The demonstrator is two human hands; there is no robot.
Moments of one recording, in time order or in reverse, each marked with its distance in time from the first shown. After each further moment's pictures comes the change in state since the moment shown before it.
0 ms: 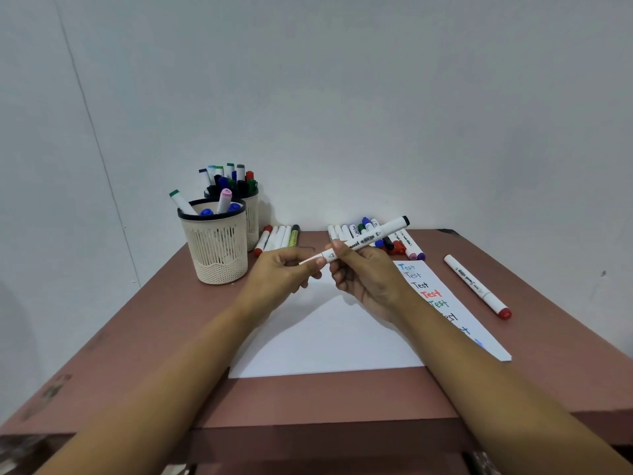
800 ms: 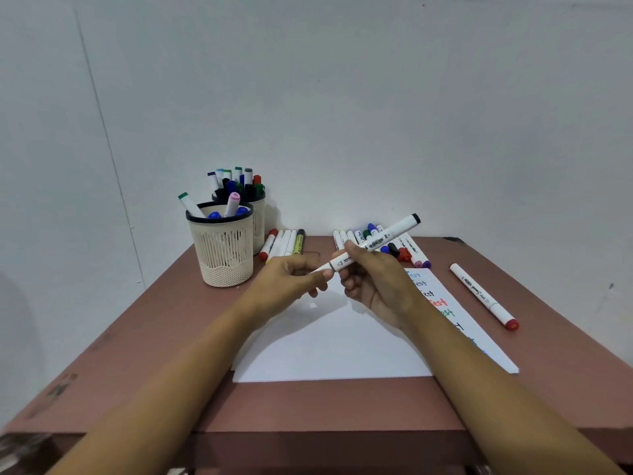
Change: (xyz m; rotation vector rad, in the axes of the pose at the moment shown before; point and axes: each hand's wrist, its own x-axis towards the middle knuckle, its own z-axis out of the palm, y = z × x) left_hand 0.000 0.001 -0.007 0.141 -0.118 0.032; right_hand -0.006 -0.013 0.003 -0.007 0.007 0.060
